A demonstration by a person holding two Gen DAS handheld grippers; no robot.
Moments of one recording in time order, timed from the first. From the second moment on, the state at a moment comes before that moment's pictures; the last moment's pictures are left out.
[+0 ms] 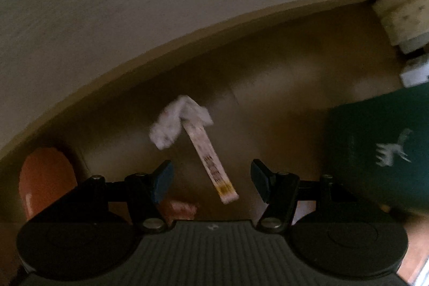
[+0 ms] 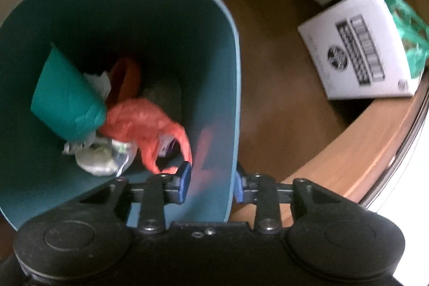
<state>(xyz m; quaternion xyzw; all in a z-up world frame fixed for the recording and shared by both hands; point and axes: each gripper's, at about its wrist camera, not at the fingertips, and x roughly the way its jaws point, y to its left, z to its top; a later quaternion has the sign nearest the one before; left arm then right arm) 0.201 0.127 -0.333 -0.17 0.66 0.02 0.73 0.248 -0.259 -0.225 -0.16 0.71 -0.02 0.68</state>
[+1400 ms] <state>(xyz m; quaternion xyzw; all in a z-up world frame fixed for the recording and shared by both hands) 0.165 0.147 -0.232 -0.18 0.64 0.04 0.74 0.216 -0.113 -0.186 -0.25 0.58 0.01 0.77</state>
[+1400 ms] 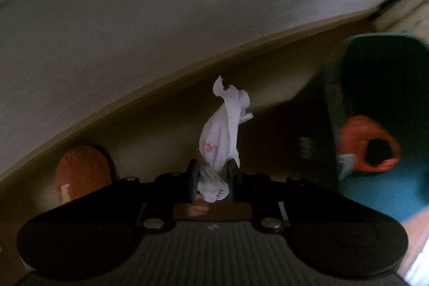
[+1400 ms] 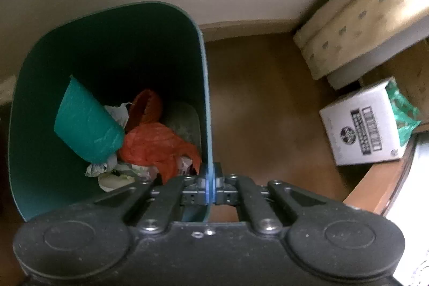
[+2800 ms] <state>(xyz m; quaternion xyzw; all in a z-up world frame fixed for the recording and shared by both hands) 0.183 0.034 -0.160 -0.15 0.61 -0.12 0.77 0.200 -0.088 -0.188 -0.29 0.55 0.03 0.78</state>
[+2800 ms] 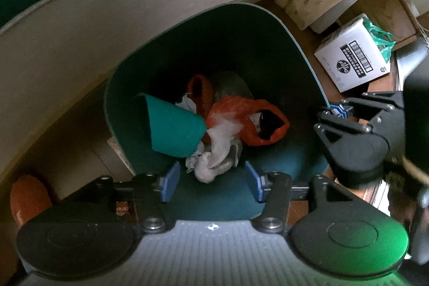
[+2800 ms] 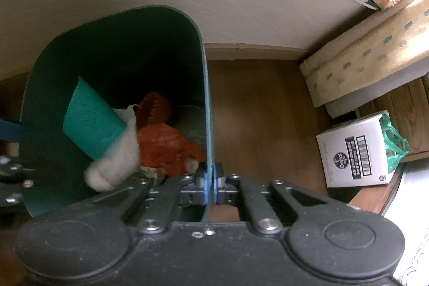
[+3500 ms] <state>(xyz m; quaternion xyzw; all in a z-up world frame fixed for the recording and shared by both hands) 0.152 0.122 -0.263 -0.12 0.67 -0.03 0.73 0.217 -0.127 -0.191 -0.25 0.59 0.03 0.76</state>
